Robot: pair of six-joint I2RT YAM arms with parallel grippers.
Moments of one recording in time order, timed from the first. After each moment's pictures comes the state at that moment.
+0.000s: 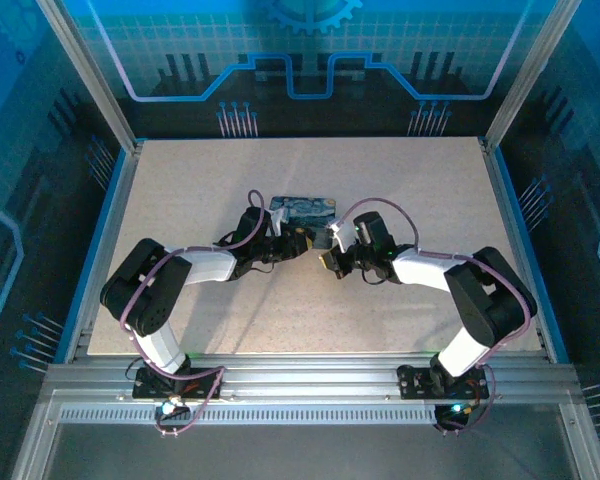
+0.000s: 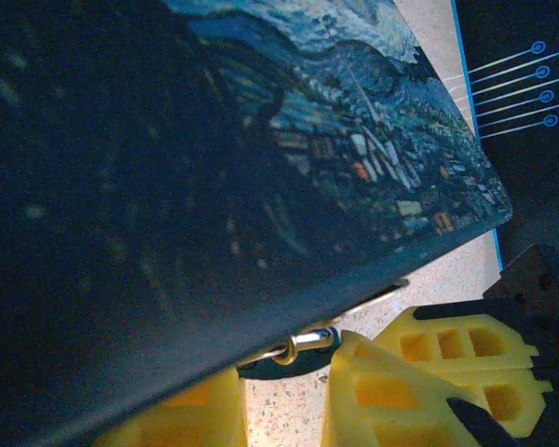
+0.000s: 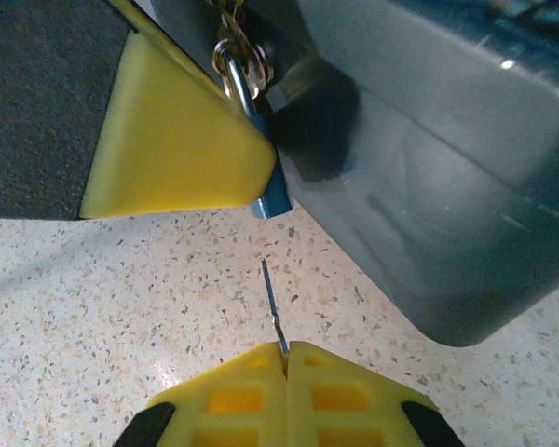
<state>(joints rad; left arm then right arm) -0.48 1.72 0.77 0.36 0.46 -0.77 0.52 1.63 0.73 0.12 -0.43 0.03</state>
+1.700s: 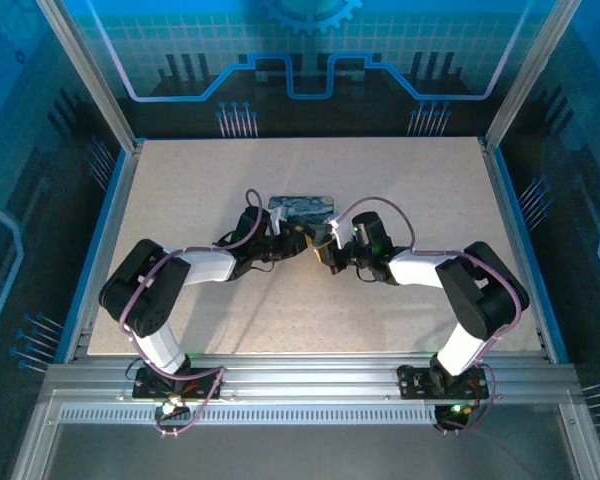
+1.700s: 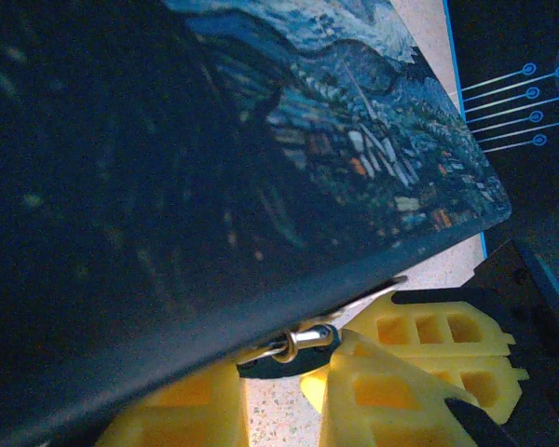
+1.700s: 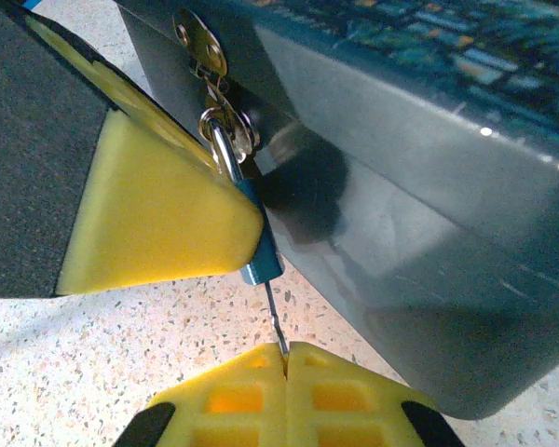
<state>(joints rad) -0.48 1.72 0.77 0.37 0.44 -0.82 0.52 1.68 0.72 0.32 -0.42 0.11</state>
